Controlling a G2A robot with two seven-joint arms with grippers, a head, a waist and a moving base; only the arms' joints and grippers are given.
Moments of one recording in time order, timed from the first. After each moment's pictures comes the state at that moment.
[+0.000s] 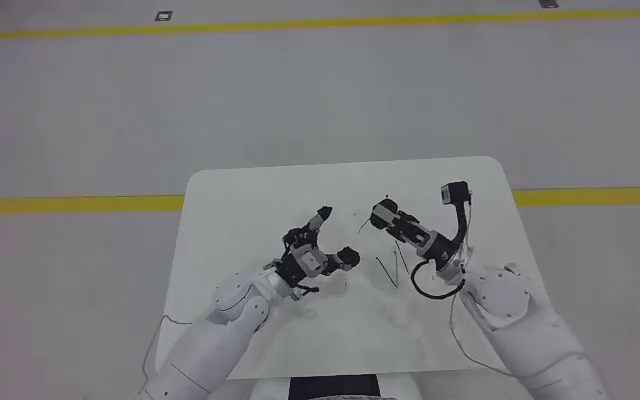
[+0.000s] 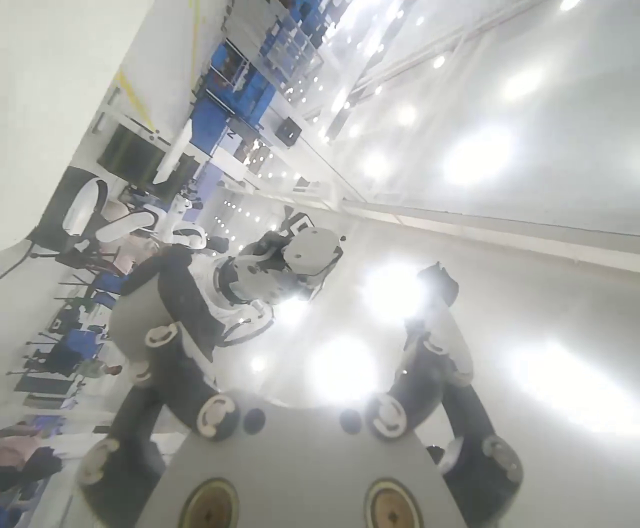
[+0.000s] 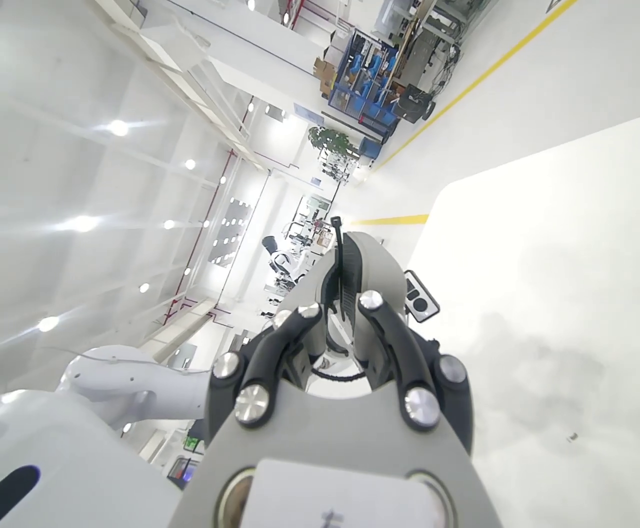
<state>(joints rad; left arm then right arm) 1.48 -1.22 -1.02 -1.63 -1.02 0.03 -0.56 -1.55 -1.00 1.24 -1.85 0.16 -0.34 0.44</state>
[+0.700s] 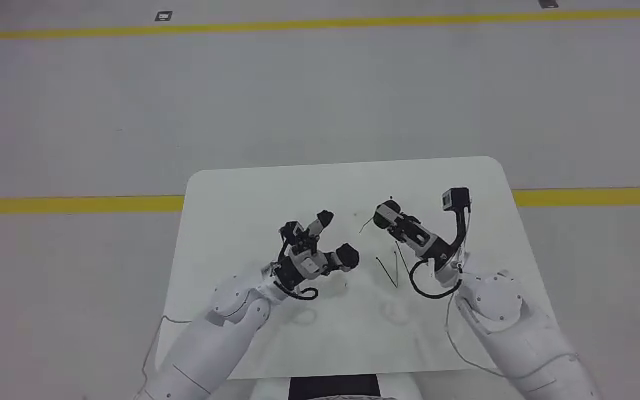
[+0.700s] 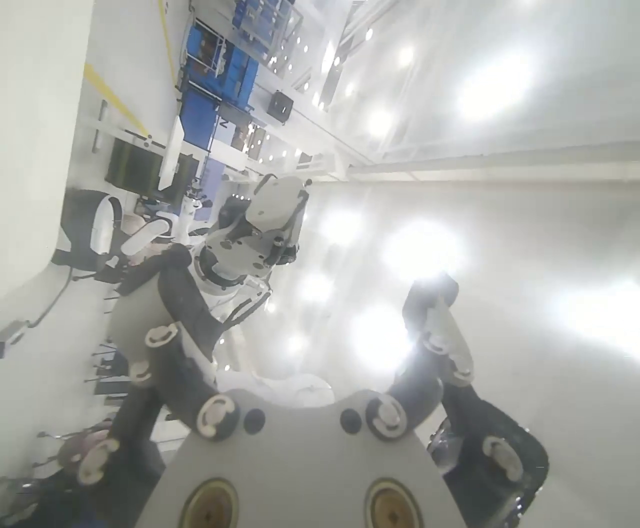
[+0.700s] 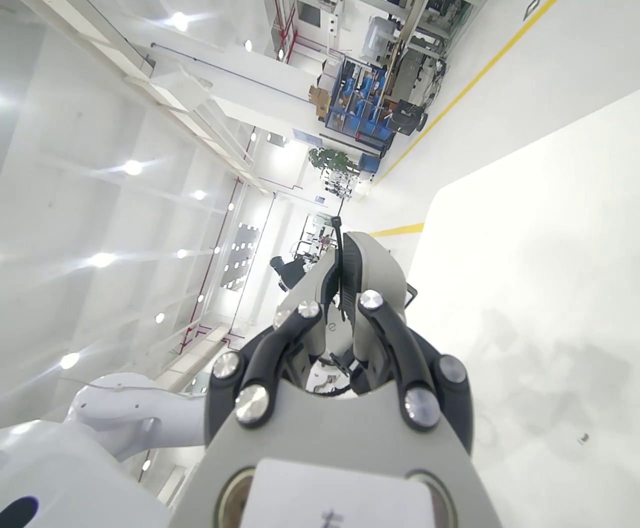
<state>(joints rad) 1.48 -1.21 -1.01 -1.62 -0.86 -0.17 -0.67 -1.58 -1.02 1.22 -1.79 0.22 -0.34 0.37</state>
